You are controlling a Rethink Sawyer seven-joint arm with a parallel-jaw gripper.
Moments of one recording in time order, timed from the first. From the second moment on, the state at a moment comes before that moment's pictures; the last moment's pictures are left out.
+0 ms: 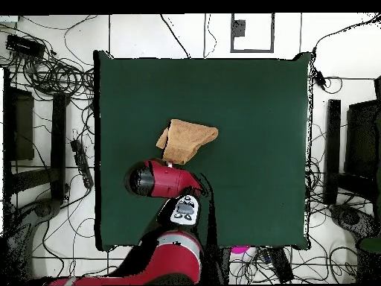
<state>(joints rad) 0.18 -0.36 -0.18 1.70 0.22 0.22 1.58</state>
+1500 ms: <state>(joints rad) 0.48 -0.34 -0.43 1.68 0.35 0.36 1.60</state>
